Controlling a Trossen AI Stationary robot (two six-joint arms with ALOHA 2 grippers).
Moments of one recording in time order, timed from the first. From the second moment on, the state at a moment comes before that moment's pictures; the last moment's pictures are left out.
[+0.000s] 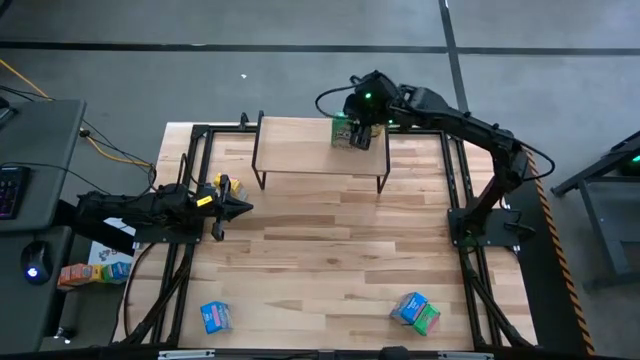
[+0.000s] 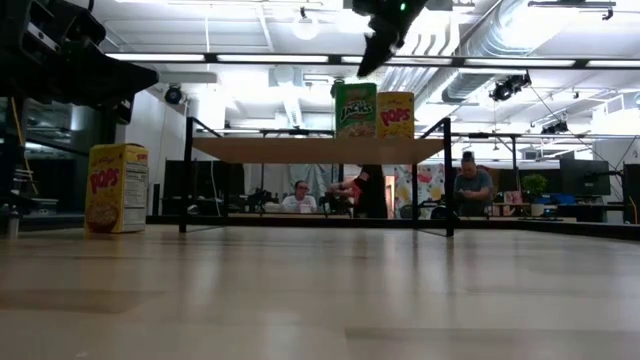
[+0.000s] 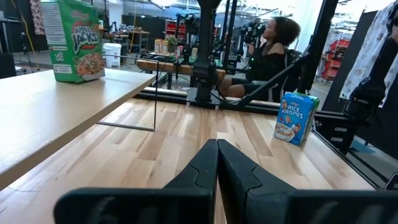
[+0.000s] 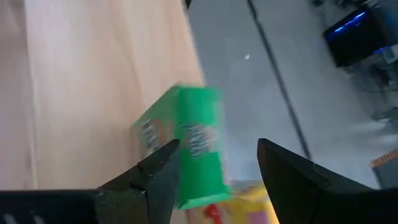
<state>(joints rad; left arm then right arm) -0.05 0.01 0.01 0.02 -0.08 -0.10 -0.45 1.67 1.81 -0.91 0.20 -0.39</state>
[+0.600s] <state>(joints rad) -0.05 0.01 0.01 0.02 -0.08 -0.10 -0.39 1.65 1.91 -1.31 0.07 -0.26</state>
